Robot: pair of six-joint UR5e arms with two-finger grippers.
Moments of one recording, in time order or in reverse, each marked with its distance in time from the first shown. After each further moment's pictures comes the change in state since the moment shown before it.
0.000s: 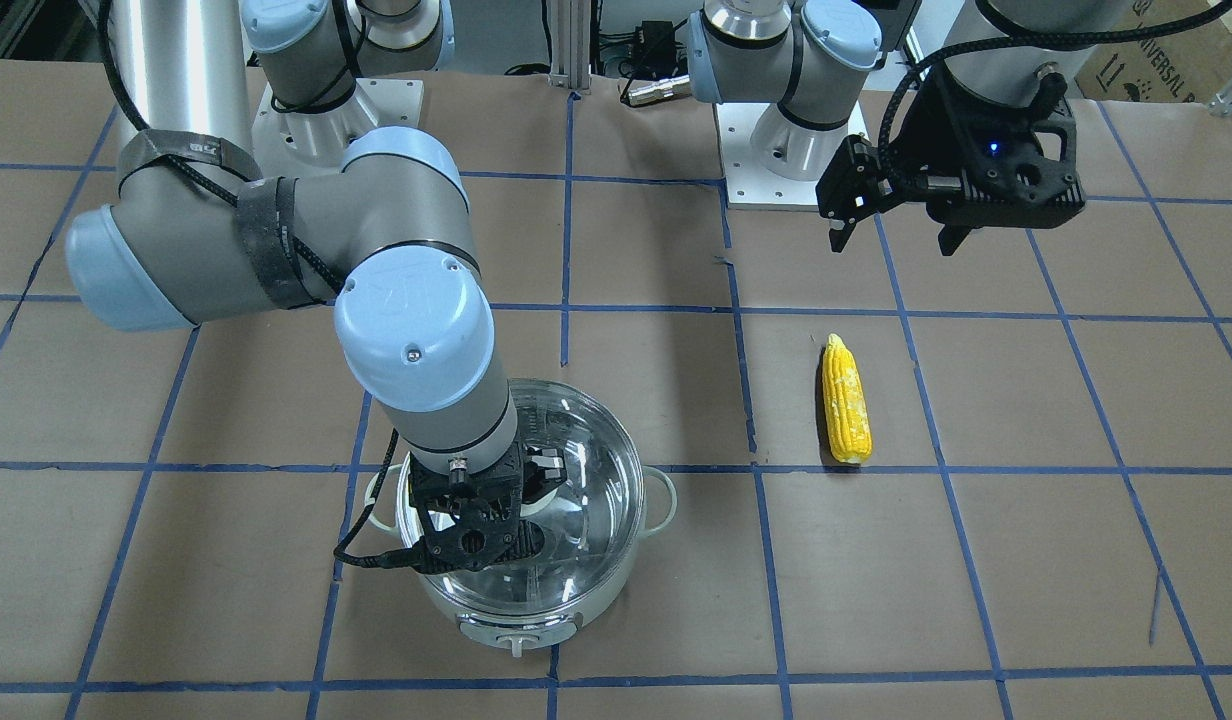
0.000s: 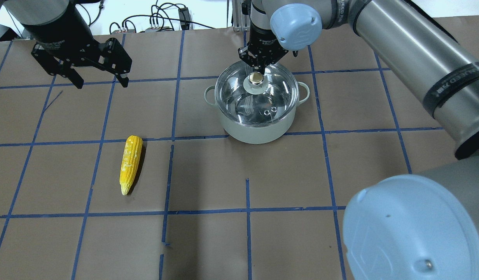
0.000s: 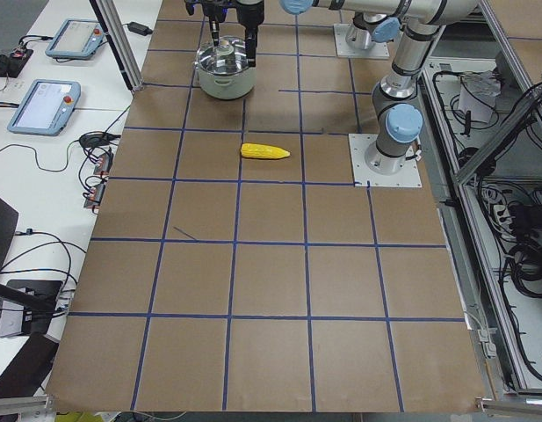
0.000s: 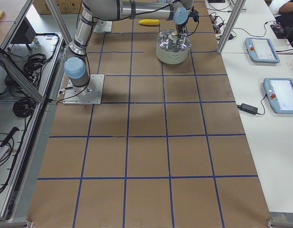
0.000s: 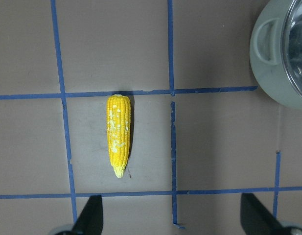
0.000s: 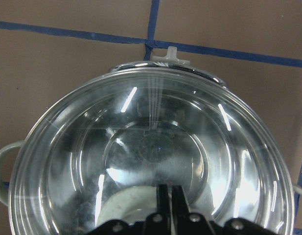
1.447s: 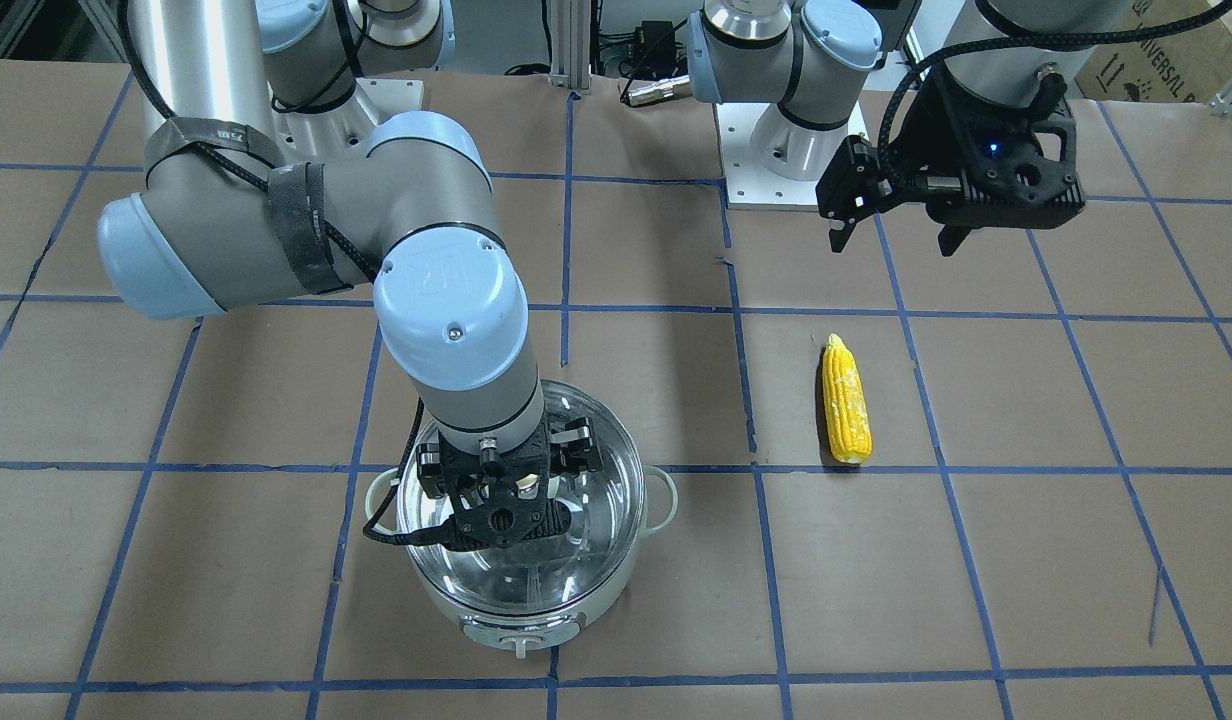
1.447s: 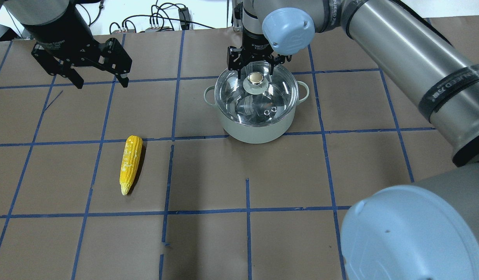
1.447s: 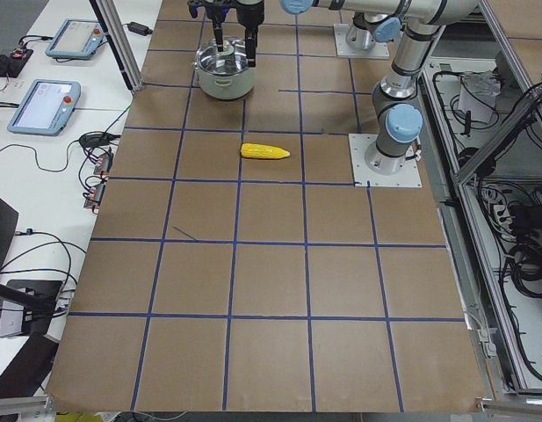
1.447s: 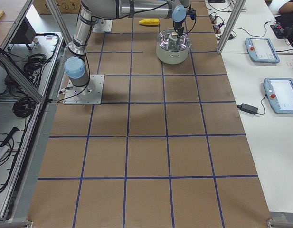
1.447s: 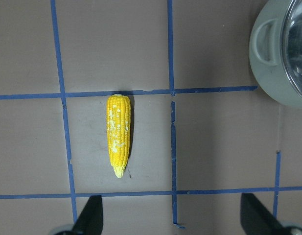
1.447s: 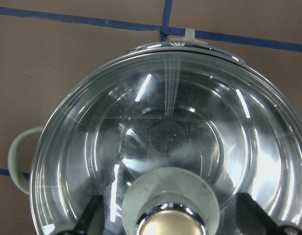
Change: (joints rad) left arm 0.000 0.000 0.000 0.000 0.000 0.001; right arm 0.028 -0.011 0.018 0.012 -0.003 0.025
